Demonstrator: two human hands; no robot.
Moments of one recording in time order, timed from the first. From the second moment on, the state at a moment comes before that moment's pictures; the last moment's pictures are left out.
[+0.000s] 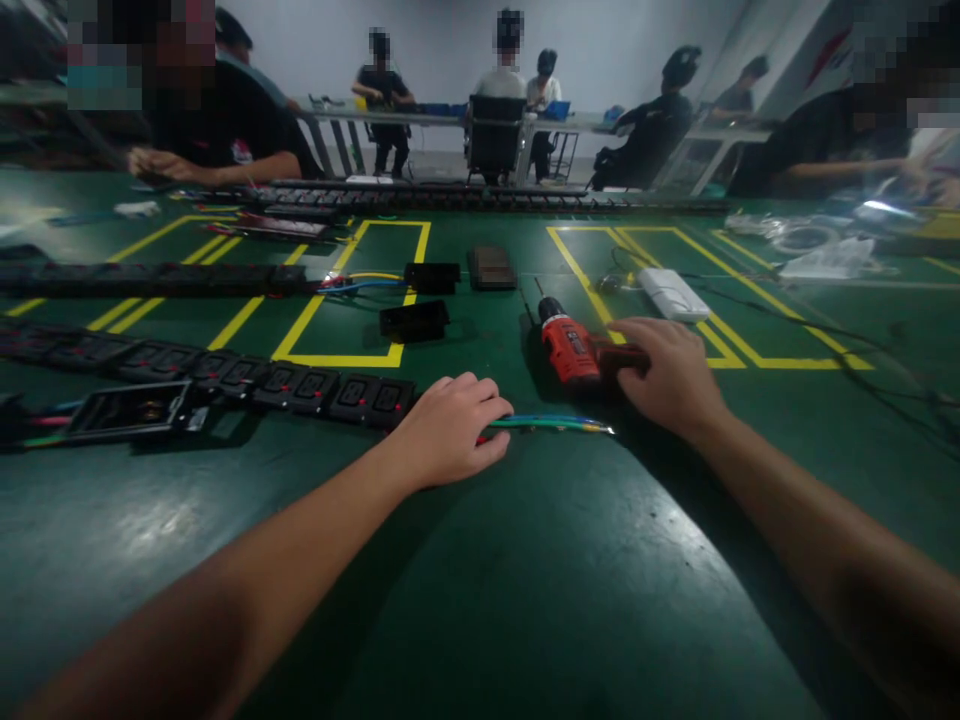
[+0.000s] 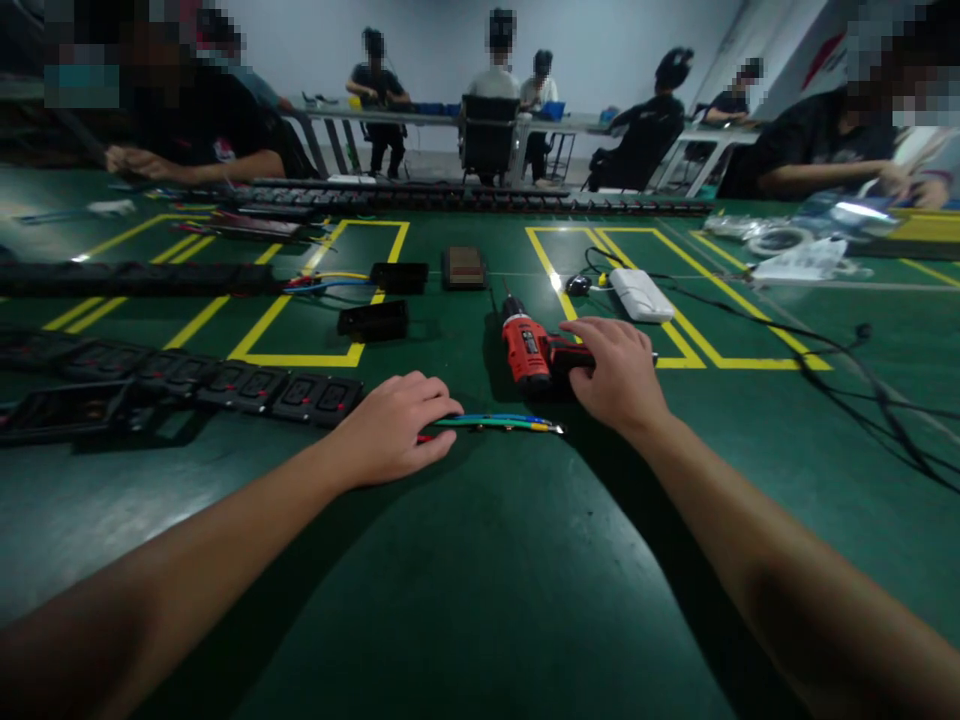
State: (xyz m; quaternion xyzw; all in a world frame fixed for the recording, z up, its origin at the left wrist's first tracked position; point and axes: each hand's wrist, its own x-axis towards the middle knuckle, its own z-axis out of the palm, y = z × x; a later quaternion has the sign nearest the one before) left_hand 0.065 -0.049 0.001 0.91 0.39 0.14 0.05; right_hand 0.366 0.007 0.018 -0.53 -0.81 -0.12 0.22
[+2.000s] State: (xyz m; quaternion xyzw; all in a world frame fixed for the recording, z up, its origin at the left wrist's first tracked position) left_hand 0.070 -0.048 -0.007 0.86 0.48 0.16 0.06; right_hand 0.285 -0.078 0.015 -0.47 -0.87 0.07 0.12
